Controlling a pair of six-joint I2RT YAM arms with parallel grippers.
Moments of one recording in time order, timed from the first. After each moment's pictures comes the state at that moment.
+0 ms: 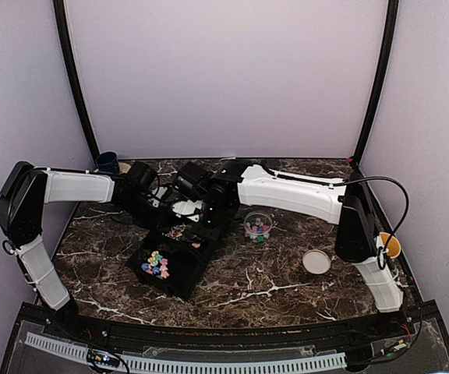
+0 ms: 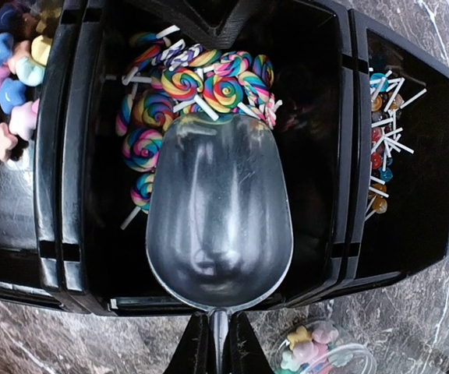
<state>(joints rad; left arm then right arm) -0.47 1.74 1.10 -0.48 0.24 -0.18 1.10 2.30 2.17 -1.07 0.18 -0.24</state>
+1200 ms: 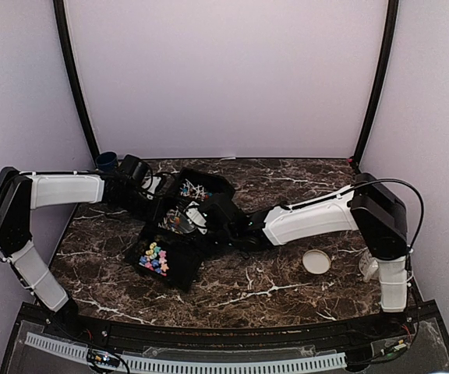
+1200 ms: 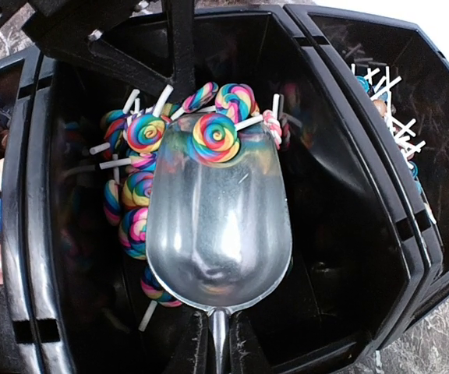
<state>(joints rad) -0.45 1.65 1.06 -0.42 0.17 -0.18 1.11 2.08 1.42 -0.03 0.26 -0.05</state>
